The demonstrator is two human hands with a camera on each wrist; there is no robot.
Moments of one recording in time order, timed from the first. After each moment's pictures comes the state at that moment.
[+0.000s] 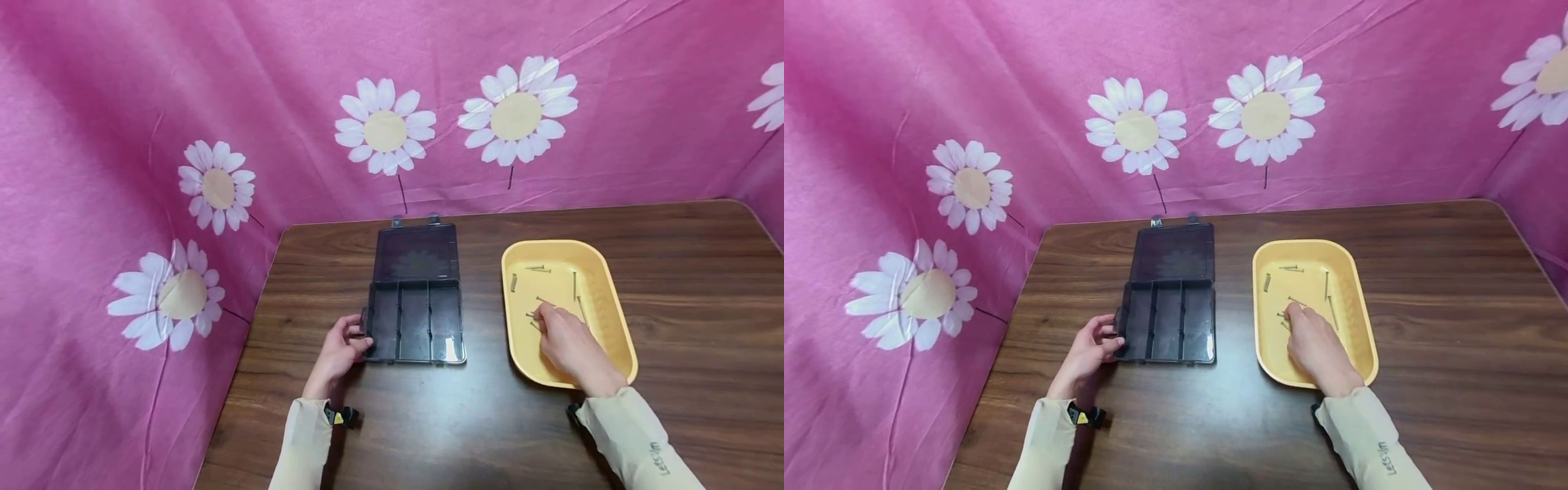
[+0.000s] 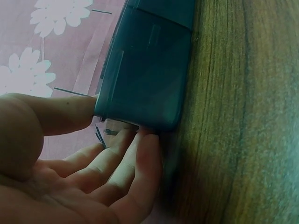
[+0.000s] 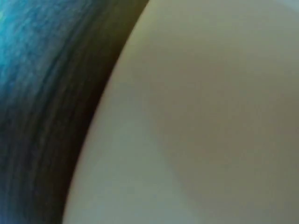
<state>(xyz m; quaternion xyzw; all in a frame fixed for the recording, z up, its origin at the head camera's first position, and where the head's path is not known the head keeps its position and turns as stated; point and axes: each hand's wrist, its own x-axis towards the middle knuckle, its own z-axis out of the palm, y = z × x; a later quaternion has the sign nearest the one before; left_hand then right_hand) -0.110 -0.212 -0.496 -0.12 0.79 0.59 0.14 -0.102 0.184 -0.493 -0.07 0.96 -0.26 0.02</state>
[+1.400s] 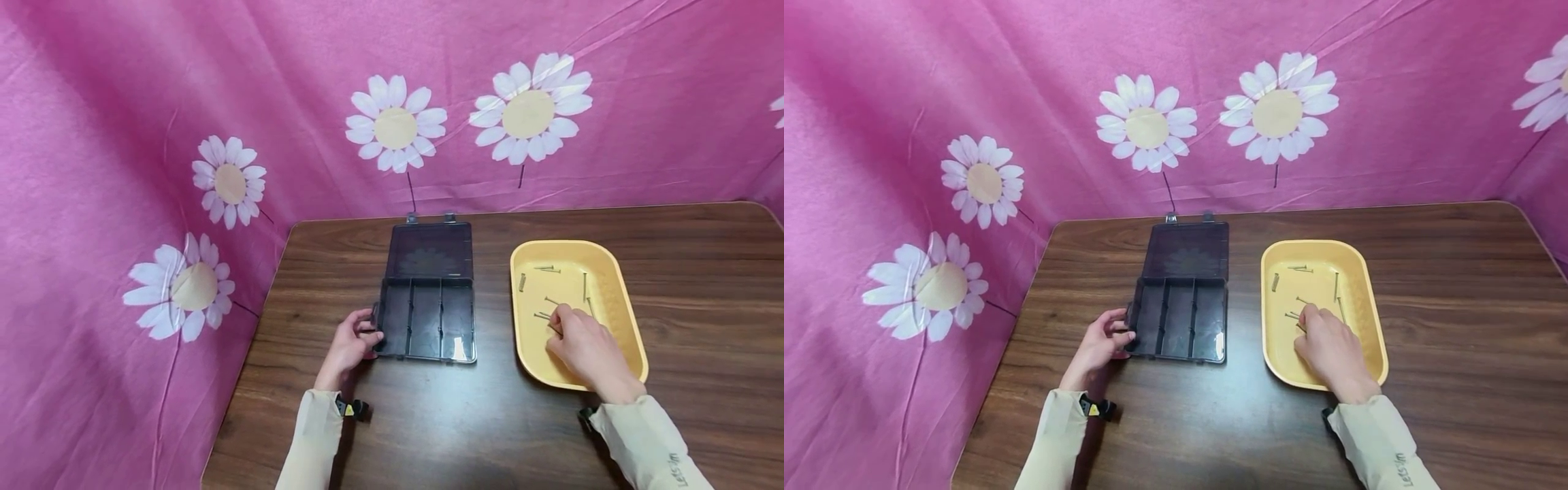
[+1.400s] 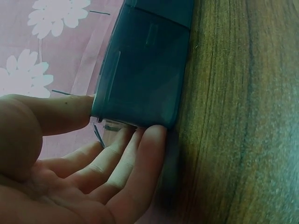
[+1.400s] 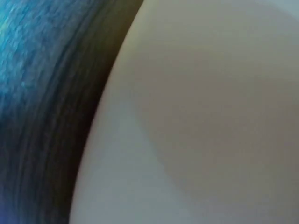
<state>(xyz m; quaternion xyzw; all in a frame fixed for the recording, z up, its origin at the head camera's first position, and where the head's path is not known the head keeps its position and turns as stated) -0.114 -0.205 -0.492 -0.15 0.77 0.60 0.16 -0.096 0.189 -0.486 -0.04 0.97 -0.25 0.03</state>
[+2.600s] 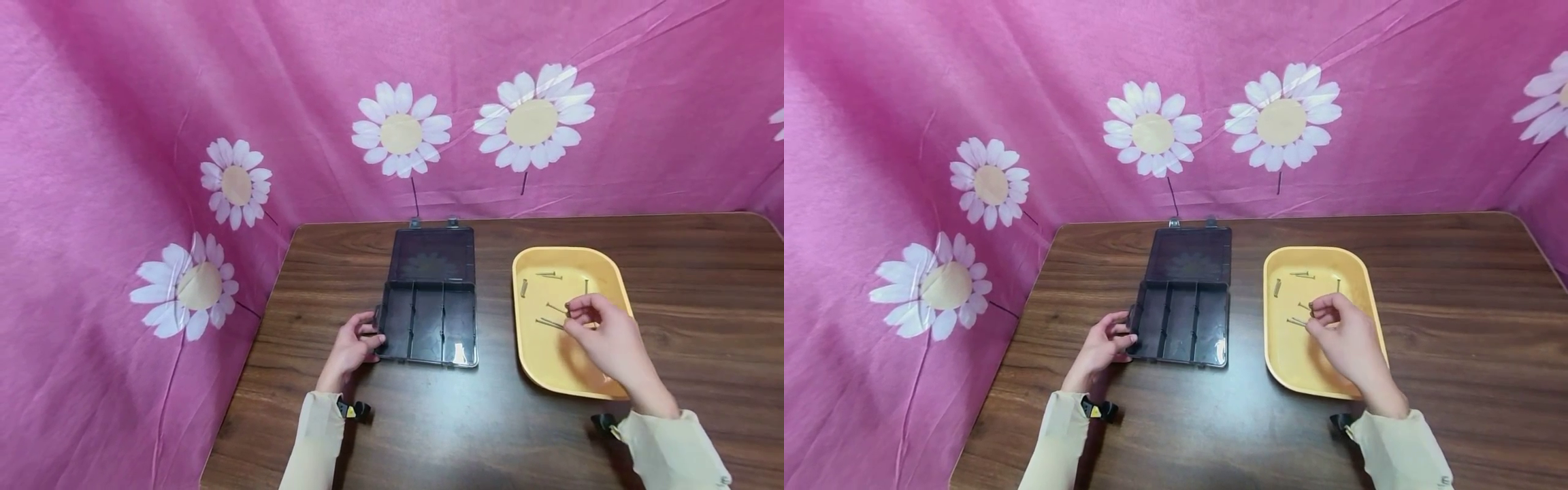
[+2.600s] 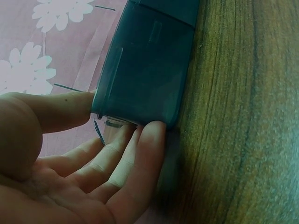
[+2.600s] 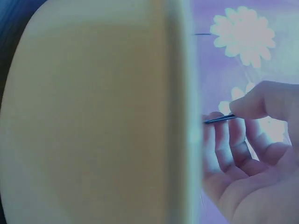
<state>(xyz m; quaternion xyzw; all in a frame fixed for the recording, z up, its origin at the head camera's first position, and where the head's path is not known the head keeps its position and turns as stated) -0.114 -0.208 -0.495 -0.15 0.76 0.61 0.17 -0.096 0.201 -0.457 -0.01 0.89 -0.44 -0.09</state>
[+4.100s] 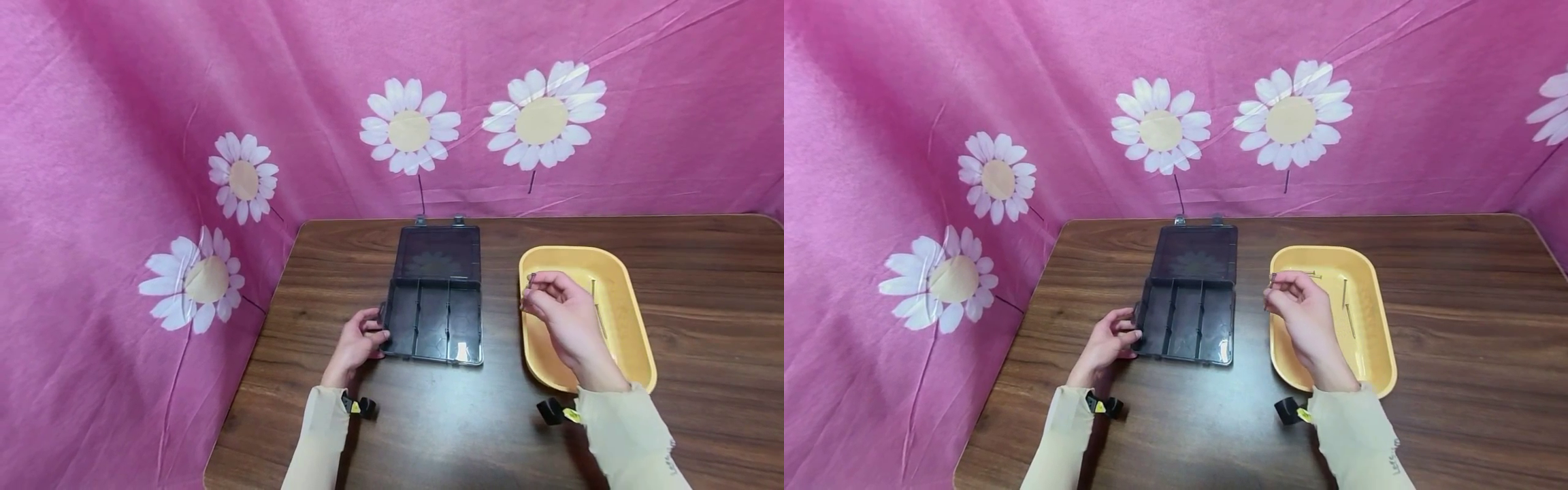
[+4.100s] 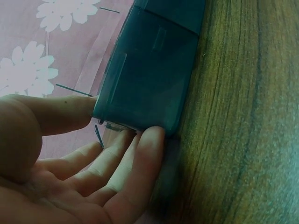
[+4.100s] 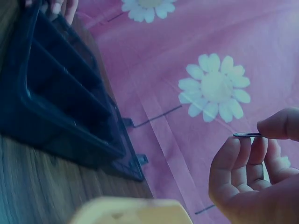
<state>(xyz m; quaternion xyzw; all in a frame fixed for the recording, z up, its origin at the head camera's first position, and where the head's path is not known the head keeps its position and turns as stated) -0.115 -0.207 -0.496 -0.14 0.75 0.62 0.15 -0.115 0.130 -0.430 0.02 0.56 -0.83 -0.01</state>
